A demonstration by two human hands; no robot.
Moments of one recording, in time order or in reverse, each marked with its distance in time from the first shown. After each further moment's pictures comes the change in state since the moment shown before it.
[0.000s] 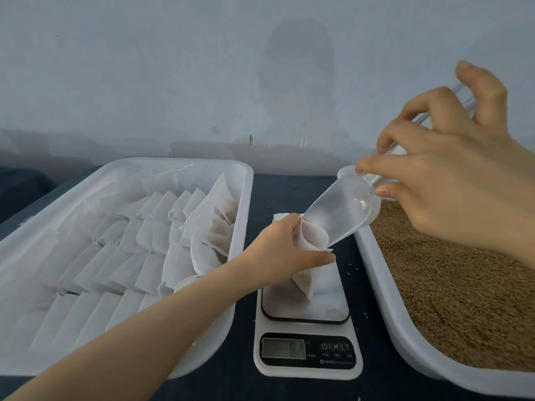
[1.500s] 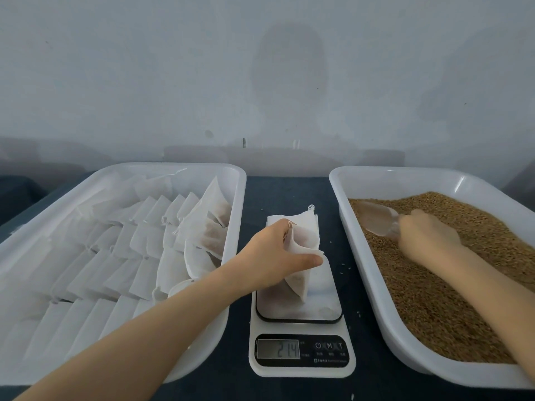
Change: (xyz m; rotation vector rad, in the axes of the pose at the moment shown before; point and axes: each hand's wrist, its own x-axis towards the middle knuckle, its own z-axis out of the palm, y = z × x) left_hand -0.001 0.000 0.001 0.051 -0.023 -0.049; right_hand -0.069 0.009 0.133 0.125 -0.909 0.778
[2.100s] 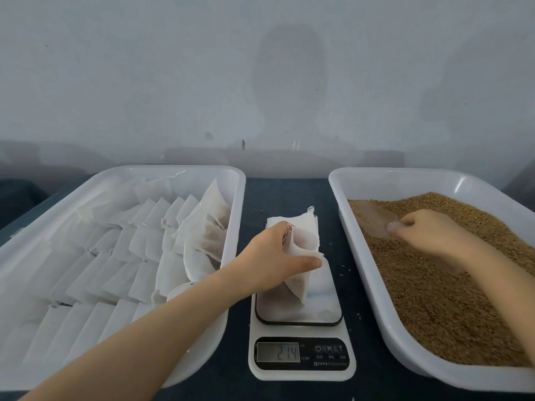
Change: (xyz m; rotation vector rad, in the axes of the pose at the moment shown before) left_hand 0.002 -0.001 0.000 -0.016 -0.001 -0.010; right_hand -0.002 0.016 -0.010 0.600 -0.113 -0.006
